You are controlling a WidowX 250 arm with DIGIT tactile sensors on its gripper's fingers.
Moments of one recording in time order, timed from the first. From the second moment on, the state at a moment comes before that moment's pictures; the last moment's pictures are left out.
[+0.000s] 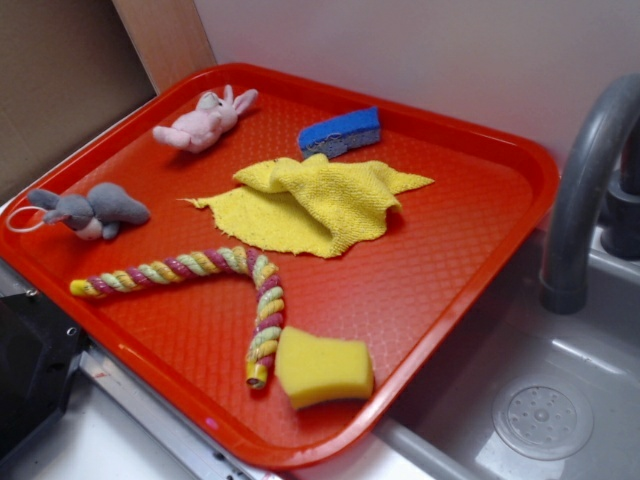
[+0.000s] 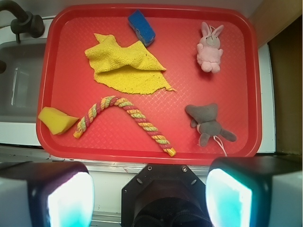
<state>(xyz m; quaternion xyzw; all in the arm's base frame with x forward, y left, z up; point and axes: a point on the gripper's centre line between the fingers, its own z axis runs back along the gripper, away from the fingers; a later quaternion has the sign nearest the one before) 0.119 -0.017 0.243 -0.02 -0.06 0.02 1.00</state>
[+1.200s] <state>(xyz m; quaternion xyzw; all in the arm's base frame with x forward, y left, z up) 0.158 0.073 0.134 0.05 -0.05 0.00 1.00</state>
